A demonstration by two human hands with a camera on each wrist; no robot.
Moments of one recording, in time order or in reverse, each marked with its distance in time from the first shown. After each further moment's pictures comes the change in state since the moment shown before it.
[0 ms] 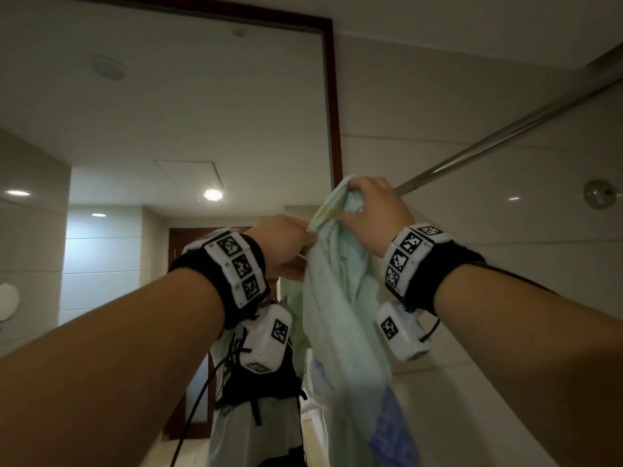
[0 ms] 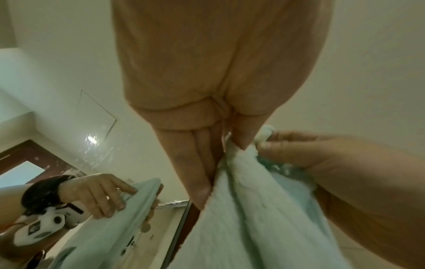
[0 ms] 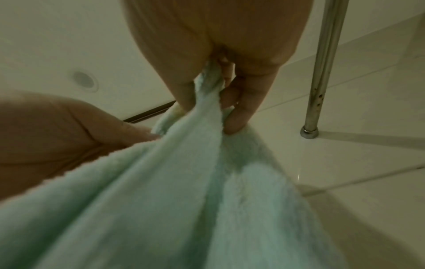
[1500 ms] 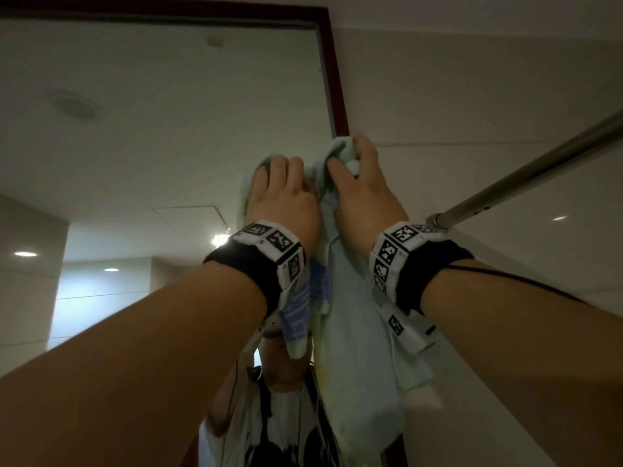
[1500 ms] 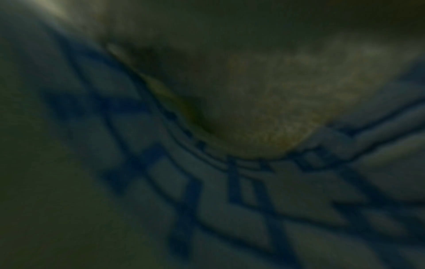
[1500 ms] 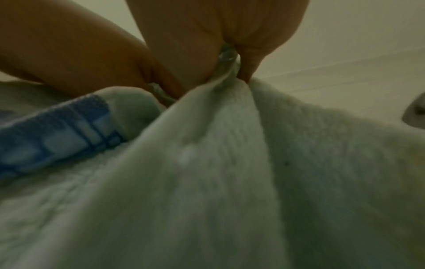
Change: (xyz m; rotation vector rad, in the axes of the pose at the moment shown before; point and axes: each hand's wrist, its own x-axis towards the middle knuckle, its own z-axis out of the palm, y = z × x) left_hand 0.231 0.021 -0.022 1.594 0.847 0.635; right_hand 0.176 0.080 0.117 -0.204 0.264 -0.265
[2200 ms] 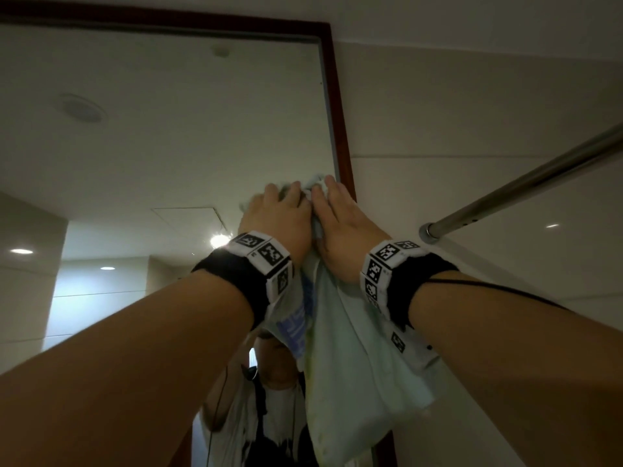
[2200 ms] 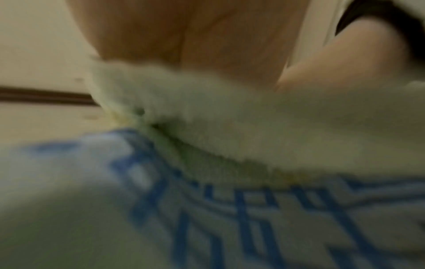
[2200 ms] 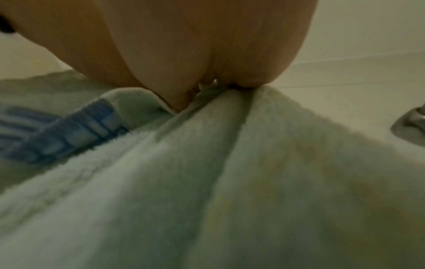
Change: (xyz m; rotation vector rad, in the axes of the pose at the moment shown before) left_hand -0.005 -0.012 -0.011 -0.019 -0.231 0.066; right_hand -0.017 0.002 0.017 -0.045 -0.320 -0.170
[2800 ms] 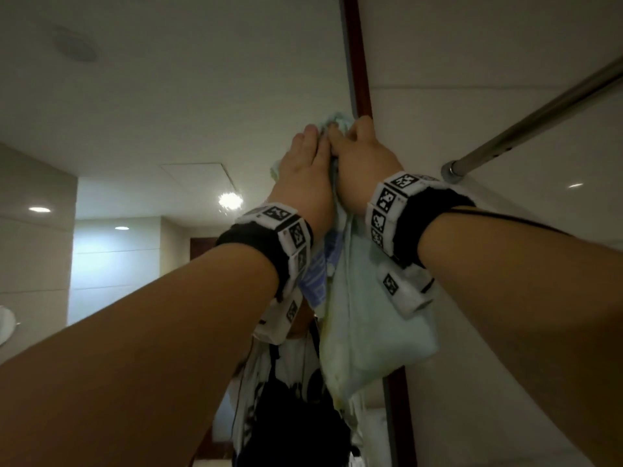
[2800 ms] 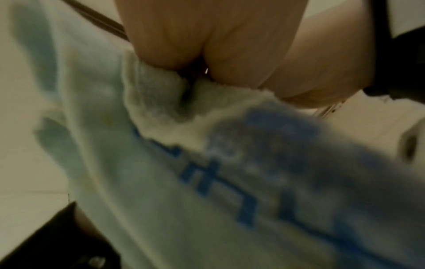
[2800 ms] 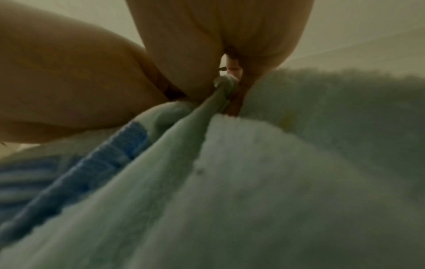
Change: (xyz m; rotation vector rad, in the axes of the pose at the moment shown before) left_hand -0.020 0.028 0.047 -0.585 0.133 -0.043; right_hand -0.001 -0.024 -0.014 0.005 0.019 0.192
